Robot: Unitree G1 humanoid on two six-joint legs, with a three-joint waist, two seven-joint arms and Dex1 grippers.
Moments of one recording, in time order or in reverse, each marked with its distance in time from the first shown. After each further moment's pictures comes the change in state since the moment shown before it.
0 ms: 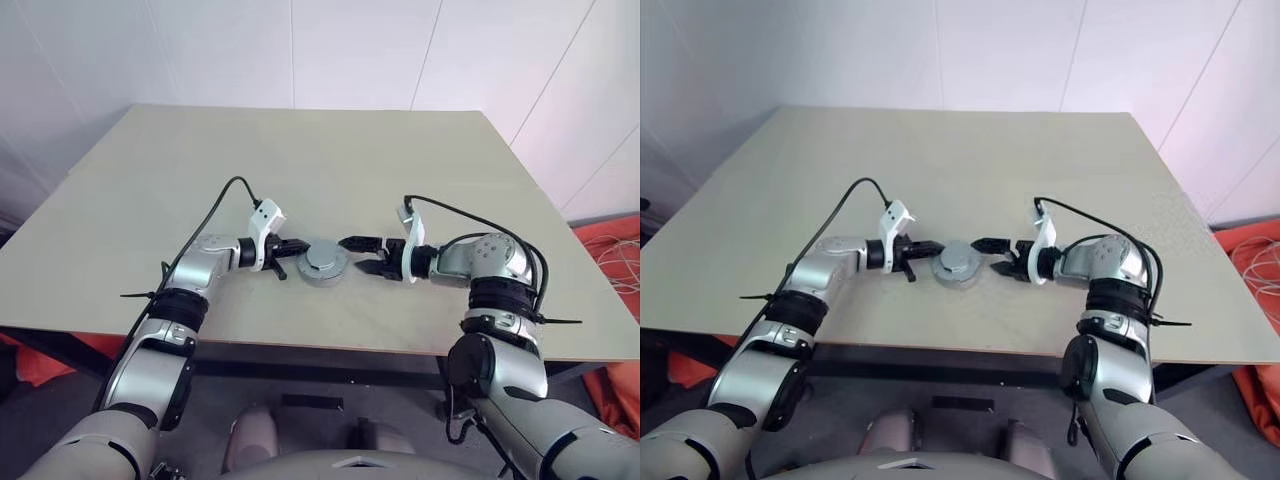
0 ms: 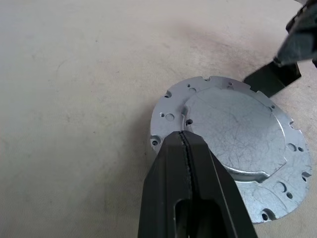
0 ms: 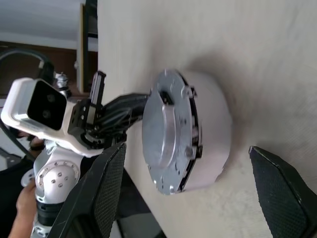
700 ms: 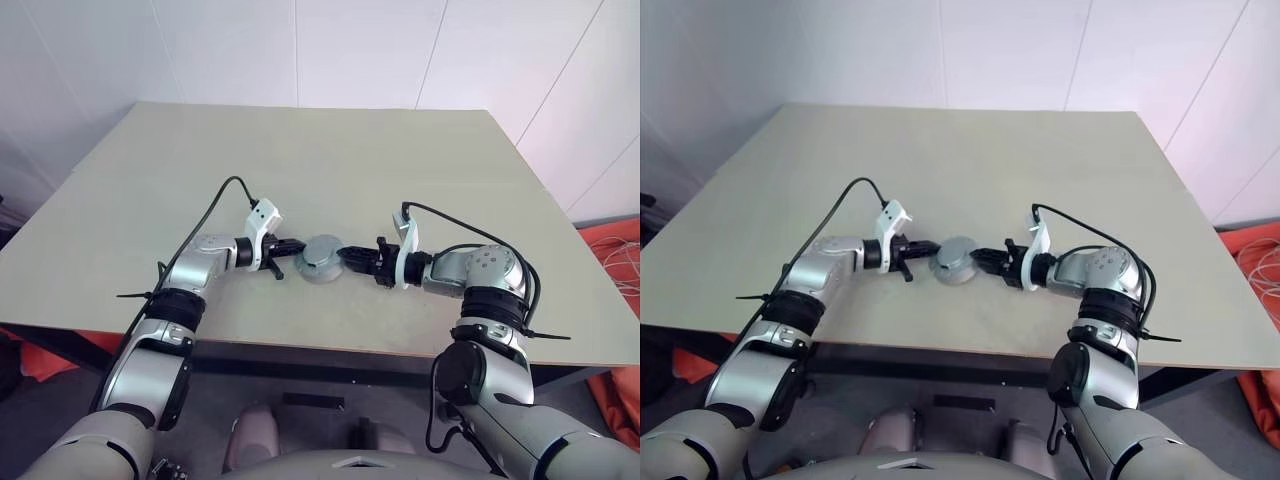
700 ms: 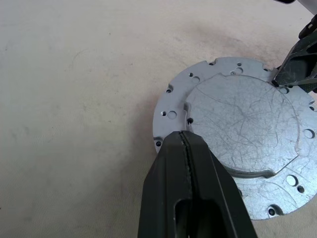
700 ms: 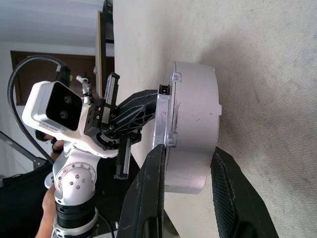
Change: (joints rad) left arm 0.001 0.012 0.003 0.002 0.007 -0.003 0.003; right arm 0.008 0.046 -0.077 -0.025 0.054 0.017 -0.074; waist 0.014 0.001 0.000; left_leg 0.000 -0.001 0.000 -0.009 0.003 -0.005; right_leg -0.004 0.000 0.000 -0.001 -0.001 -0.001
